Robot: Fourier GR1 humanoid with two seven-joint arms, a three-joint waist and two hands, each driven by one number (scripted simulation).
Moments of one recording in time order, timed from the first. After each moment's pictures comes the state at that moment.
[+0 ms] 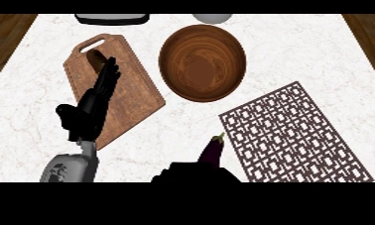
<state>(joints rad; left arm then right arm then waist) -0.14 0.06 -0.05 -1.54 -0.05 0.07 0.09 -0.36 -0.01 0.78 -2.21 0.58 0.09 0.55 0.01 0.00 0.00</state>
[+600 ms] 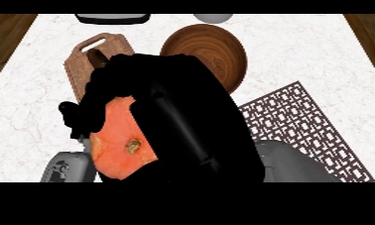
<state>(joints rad) -0.16 0.06 -0.05 -1.52 -0.05 0.06 0.08 -0.90 -0.02 0.52 -1.89 0.43 0.02 0.79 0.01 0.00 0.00</state>
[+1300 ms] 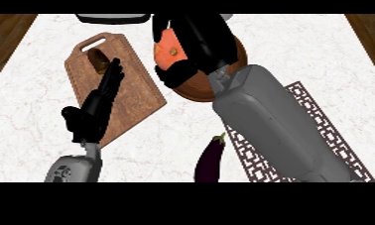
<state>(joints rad) -0.13 0.04 -0.07 -1.56 -0.07 0.07 0.09 -0.96 -0.08 0.40 -1.35 0.63 -0.04 0.42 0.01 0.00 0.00</state>
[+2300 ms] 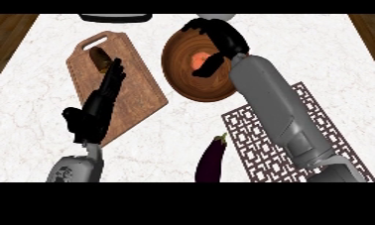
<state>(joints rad) -0.13 0.03 -0.07 -1.56 -0.08 0.07 0.09 -1.02 -0.06 0.16 -0.62 0.53 -0.02 -0.14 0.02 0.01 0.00</state>
